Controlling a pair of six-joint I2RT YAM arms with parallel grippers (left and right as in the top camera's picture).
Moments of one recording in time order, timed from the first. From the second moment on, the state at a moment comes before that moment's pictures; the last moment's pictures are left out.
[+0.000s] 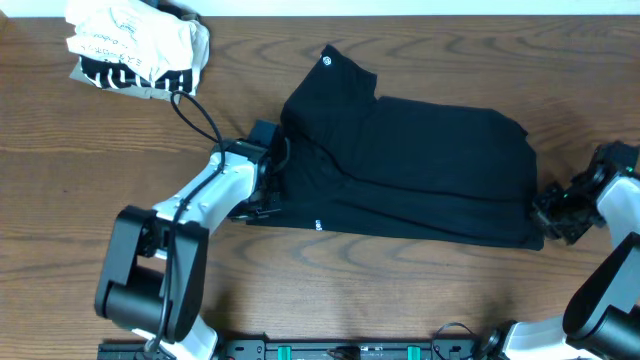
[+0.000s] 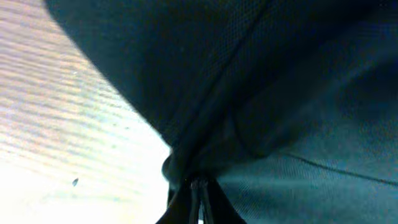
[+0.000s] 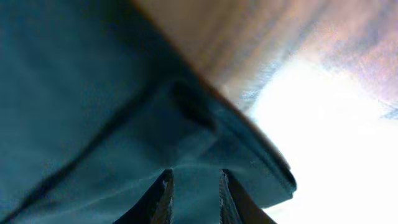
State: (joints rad) left arm -0.32 1.76 1.04 -0.86 -0.10 -0.52; right arm -0.51 1.66 0.99 -0.86 -0.17 0.39
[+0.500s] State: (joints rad) left arm -0.32 1.72 1.04 -0.87 -0.10 -0.54; right arm -0.51 1.64 1.02 -0.96 -0.32 0.39
